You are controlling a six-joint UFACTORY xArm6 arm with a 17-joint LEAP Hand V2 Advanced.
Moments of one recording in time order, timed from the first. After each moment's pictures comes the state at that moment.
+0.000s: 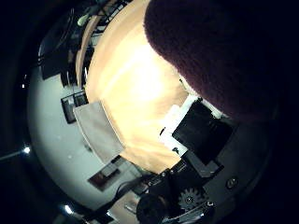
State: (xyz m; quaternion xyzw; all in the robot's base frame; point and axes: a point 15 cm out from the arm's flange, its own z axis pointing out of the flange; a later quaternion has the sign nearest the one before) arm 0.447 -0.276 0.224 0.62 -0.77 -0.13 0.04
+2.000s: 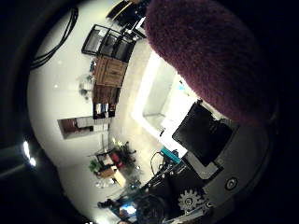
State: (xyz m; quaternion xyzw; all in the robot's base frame) arm 0.385 0.207 0.433 0.86 -0.50 -0.07 -0.05
